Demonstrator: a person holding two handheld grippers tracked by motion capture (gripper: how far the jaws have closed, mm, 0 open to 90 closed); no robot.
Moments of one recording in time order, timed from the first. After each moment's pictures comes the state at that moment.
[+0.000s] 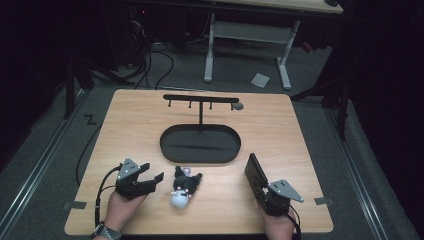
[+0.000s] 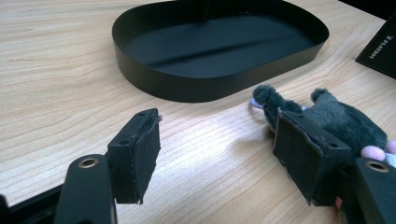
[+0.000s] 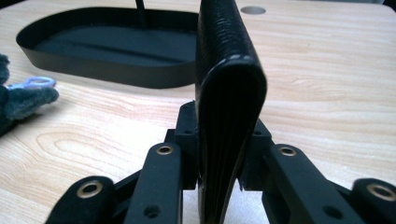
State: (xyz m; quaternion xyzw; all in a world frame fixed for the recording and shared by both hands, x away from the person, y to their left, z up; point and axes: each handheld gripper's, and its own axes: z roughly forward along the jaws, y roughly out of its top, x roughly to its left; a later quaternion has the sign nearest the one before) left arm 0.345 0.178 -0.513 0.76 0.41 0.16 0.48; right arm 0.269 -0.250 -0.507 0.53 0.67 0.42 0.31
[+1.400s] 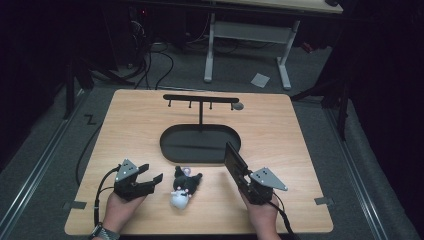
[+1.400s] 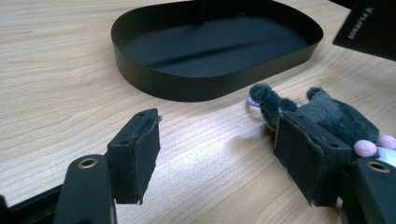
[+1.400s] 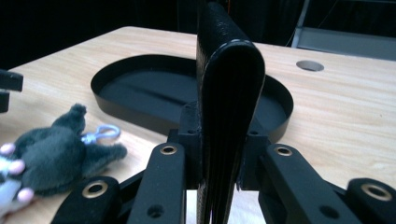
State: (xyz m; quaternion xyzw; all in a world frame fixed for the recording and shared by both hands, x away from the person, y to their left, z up) left arm 0.342 0.181 -0.512 0.76 0.40 0.16 0.48; right arm 0.294 -0.204 -0.480 0.46 0.68 0.48 0.30
